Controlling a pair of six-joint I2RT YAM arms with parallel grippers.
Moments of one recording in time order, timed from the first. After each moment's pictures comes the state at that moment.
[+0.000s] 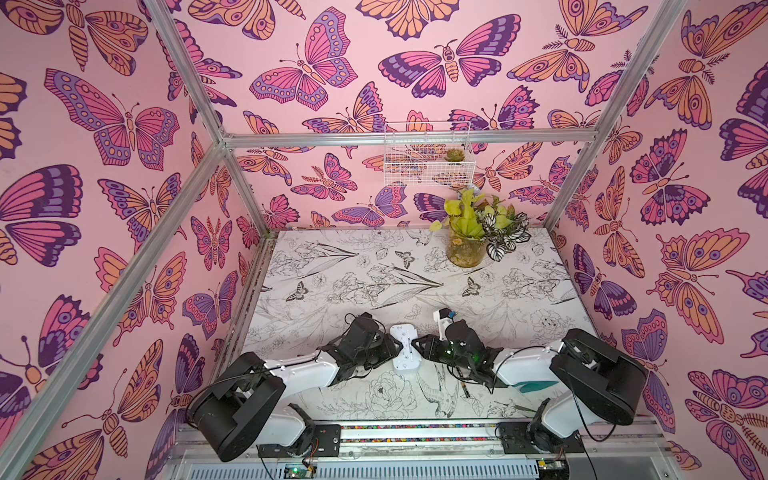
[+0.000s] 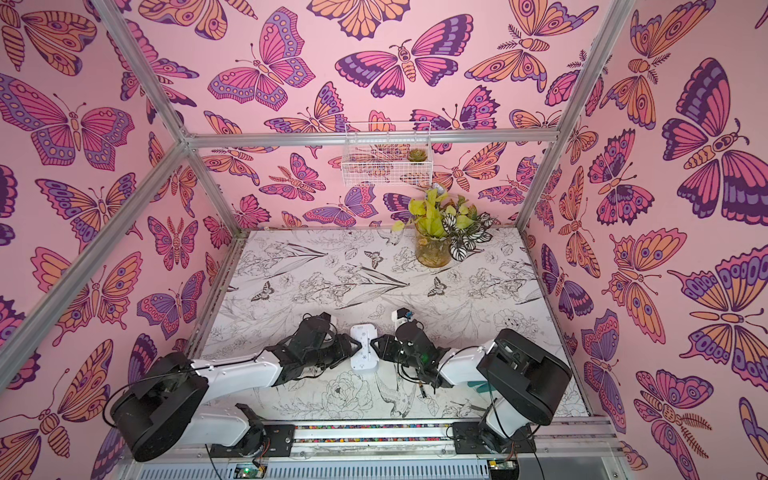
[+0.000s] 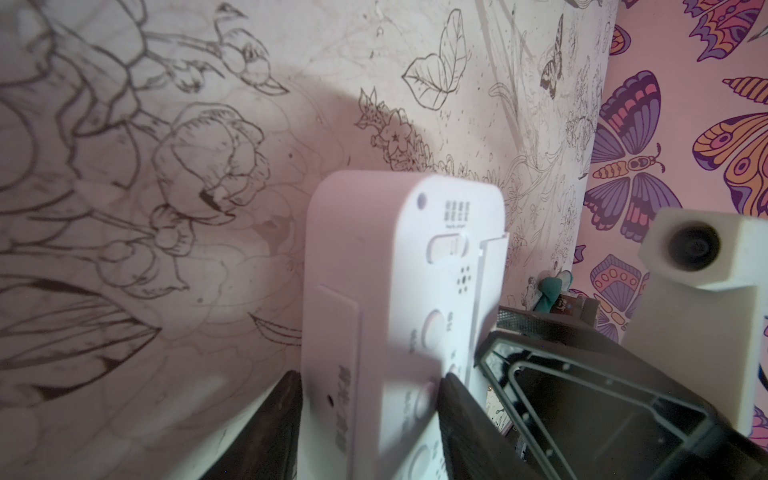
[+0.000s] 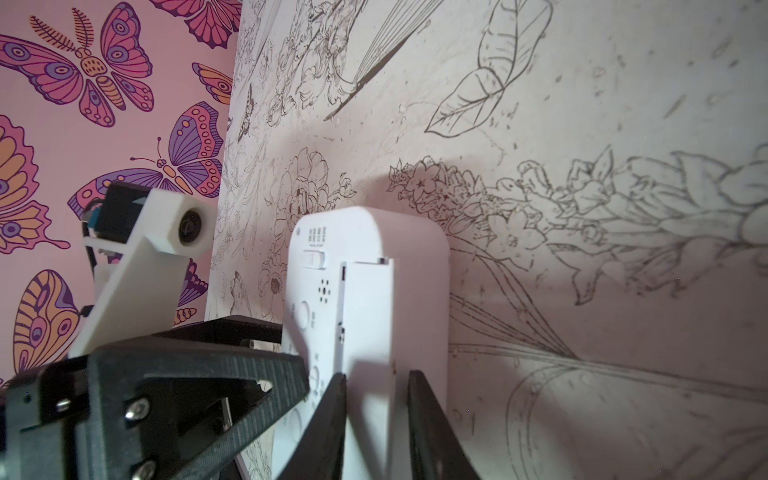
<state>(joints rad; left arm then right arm) -0.69 1.37 0.42 0.17 0.25 -1.07 0.87 1.57 0.43 0.58 -0.11 1.02</state>
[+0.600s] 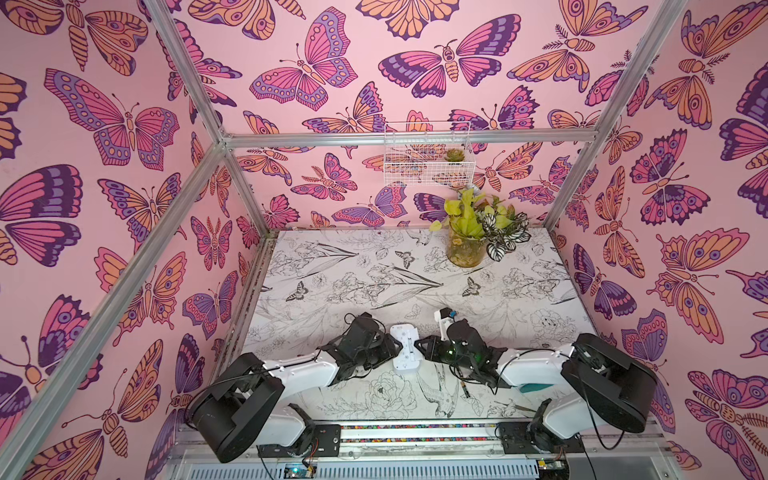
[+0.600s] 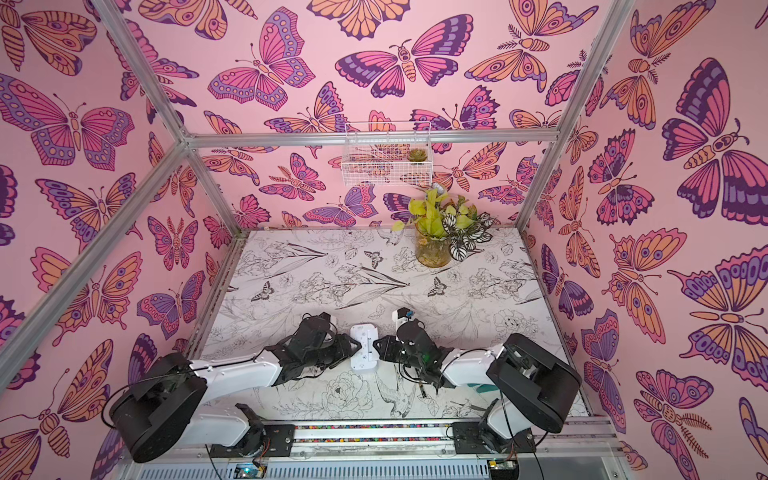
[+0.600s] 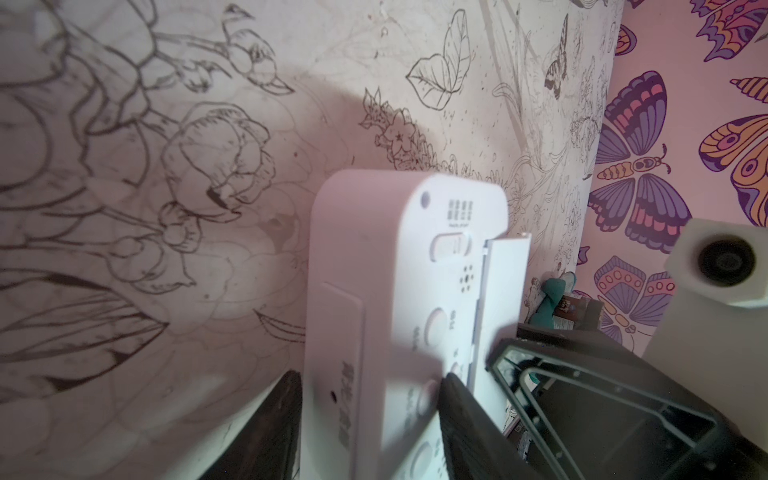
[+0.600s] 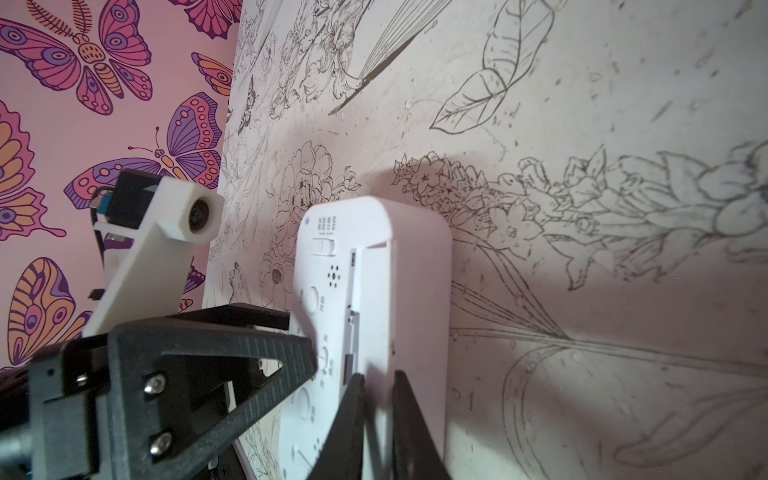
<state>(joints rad) -0.69 1.36 0.43 0.15 0.25 -1.07 0.87 1.51 0.43 0.51 -0.12 0.99</state>
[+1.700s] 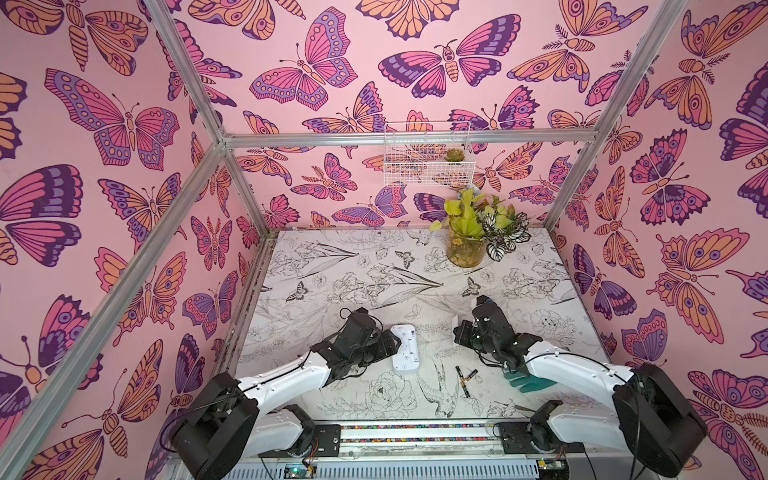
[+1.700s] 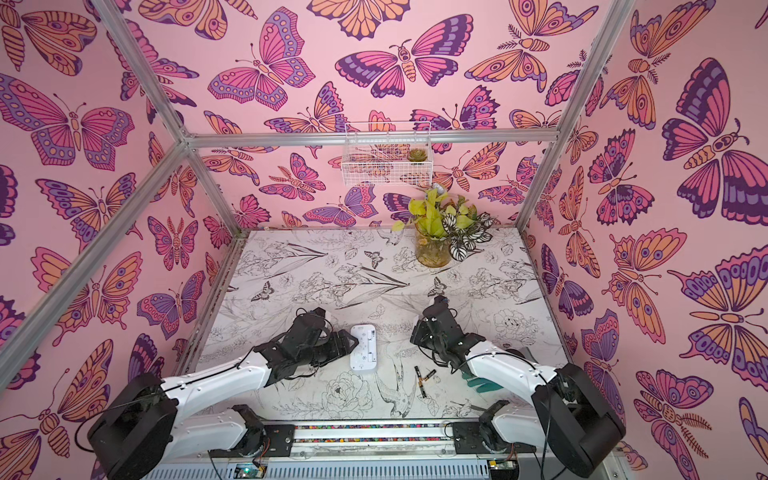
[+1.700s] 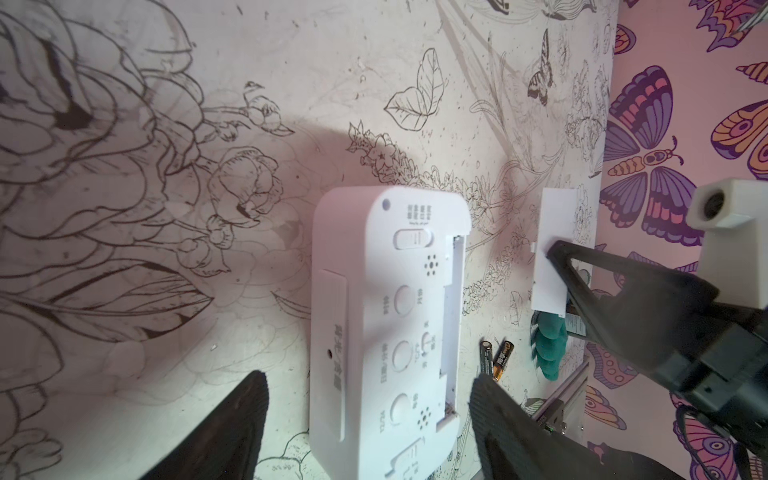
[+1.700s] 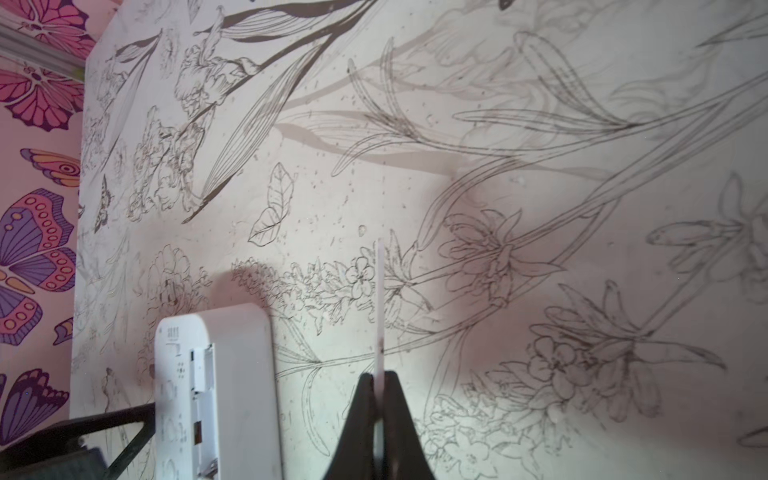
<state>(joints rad) -0.69 1.20 0.48 -0.06 0.18 -0.99 0.58 1.25 0.49 -0.05 -0.02 0.86</state>
